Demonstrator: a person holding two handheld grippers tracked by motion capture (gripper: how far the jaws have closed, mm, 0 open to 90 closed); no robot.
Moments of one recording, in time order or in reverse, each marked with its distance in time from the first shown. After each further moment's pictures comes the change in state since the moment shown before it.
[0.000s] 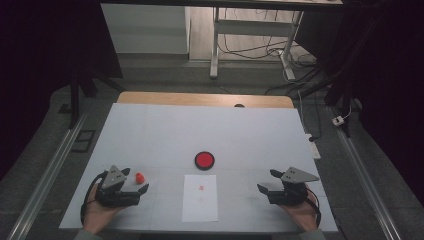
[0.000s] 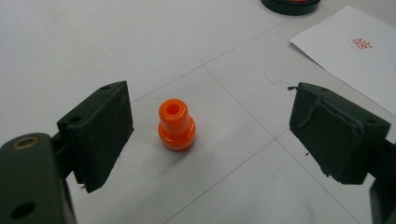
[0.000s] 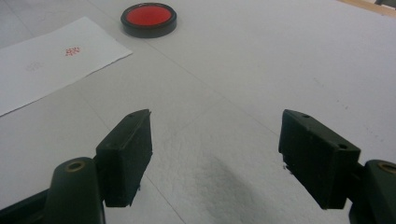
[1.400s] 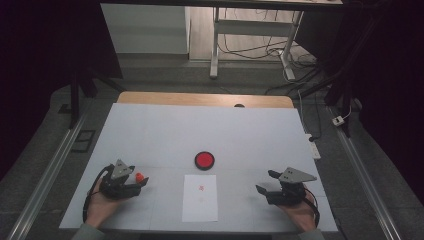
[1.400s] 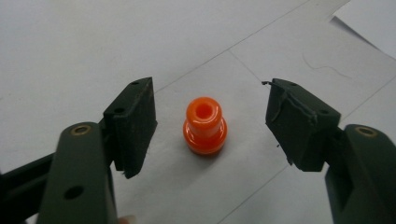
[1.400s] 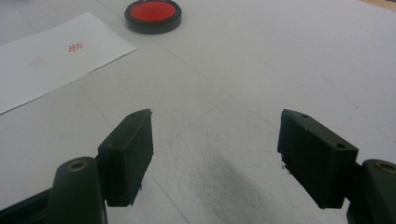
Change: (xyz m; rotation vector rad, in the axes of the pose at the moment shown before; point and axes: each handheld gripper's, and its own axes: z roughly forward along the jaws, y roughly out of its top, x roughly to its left) left arm 0.014 0.007 0.023 0.106 0.031 0.031; right arm 0.003 0.000 0.004 0.015 0.011 -0.002
